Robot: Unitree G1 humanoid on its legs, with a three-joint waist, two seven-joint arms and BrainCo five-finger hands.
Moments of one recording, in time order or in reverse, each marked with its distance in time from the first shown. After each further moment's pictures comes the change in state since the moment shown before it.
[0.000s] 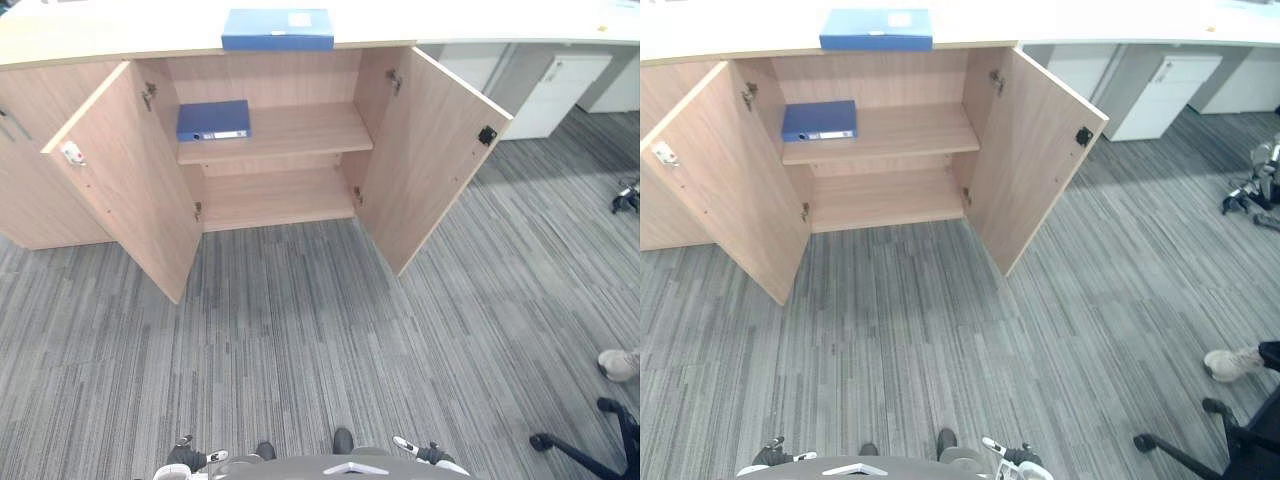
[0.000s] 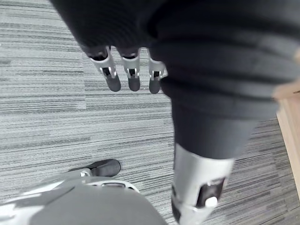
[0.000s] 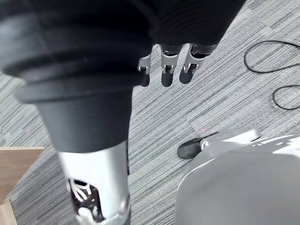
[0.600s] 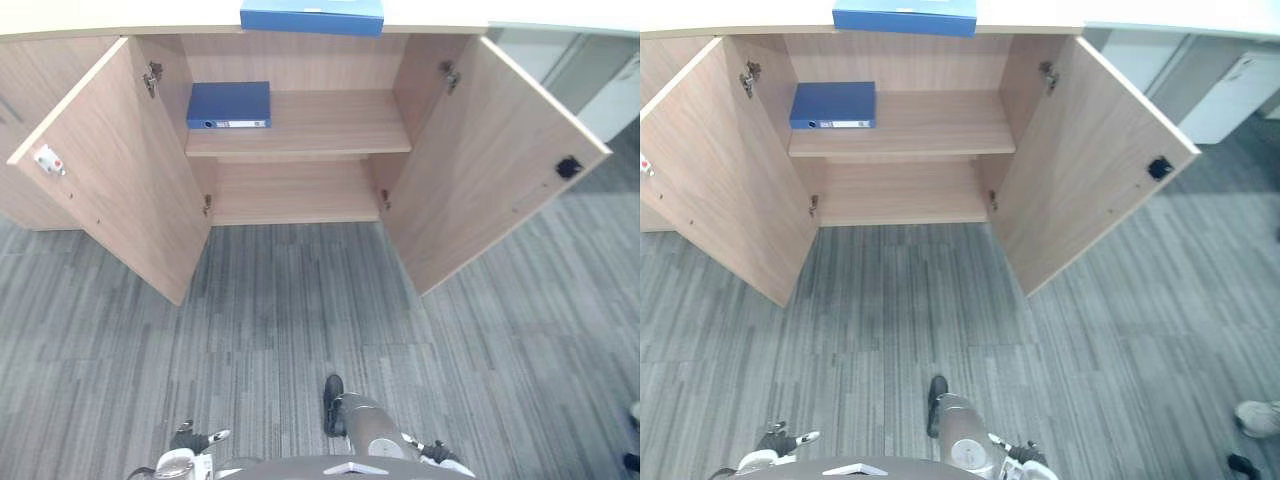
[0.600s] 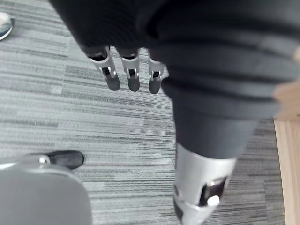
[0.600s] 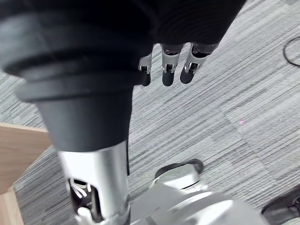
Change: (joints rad) left arm -0.047 -0.074 0.130 -0.025 -0.019 -0.008 0.002; right arm 0.039 -0.010 -0.036 -0.071 0.016 -0.008 -0.001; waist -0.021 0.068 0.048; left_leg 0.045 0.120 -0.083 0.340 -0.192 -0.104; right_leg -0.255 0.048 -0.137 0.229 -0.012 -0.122
